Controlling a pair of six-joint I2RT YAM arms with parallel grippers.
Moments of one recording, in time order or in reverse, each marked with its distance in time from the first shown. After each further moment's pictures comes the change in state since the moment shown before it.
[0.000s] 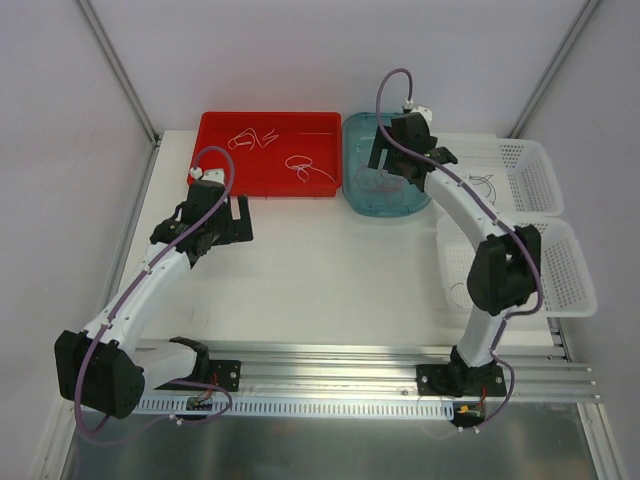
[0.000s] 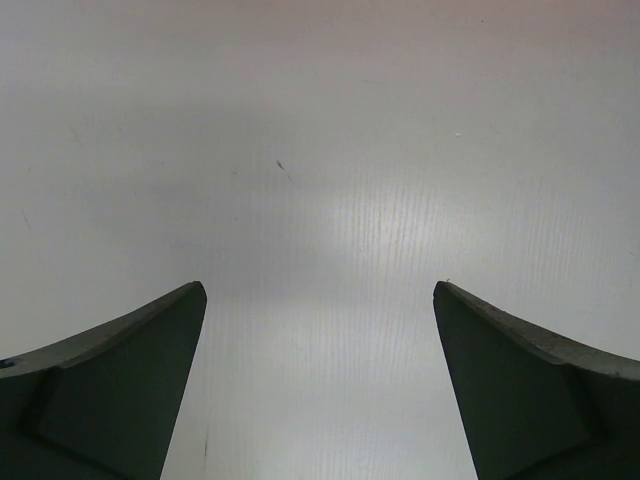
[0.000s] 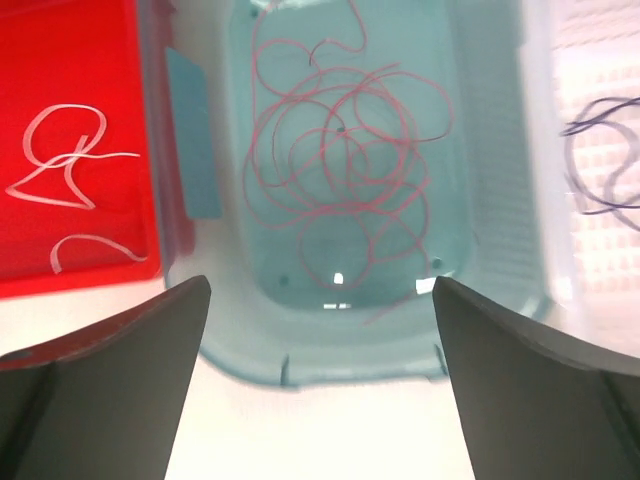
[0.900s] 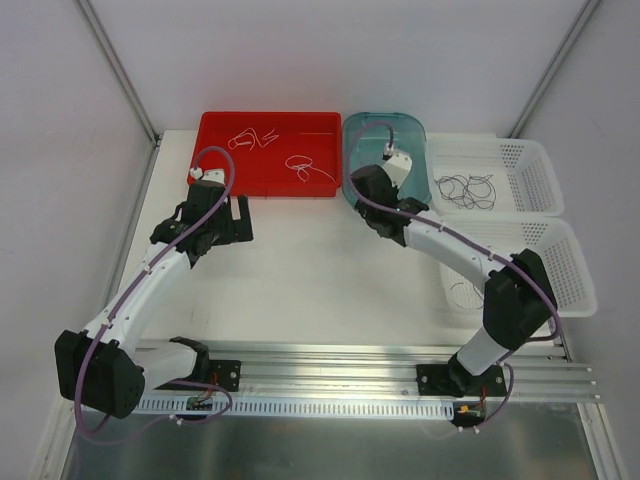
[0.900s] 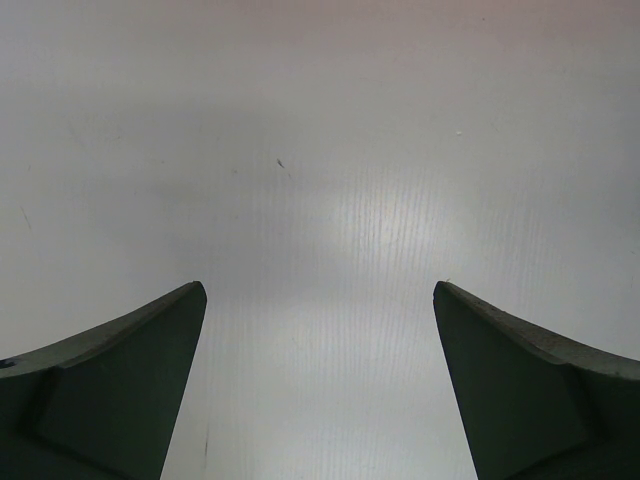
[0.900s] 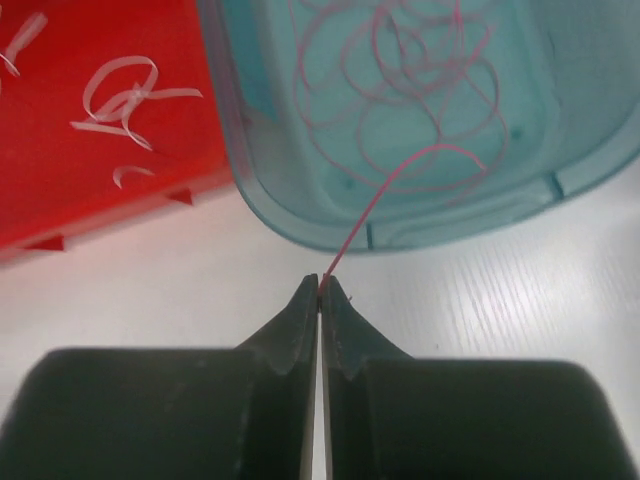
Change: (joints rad) left arm 0.000 0.000 0.000 -0.003 0.000 0.000; right arm 0.314 -0.262 -0.477 0.182 0.335 0.352
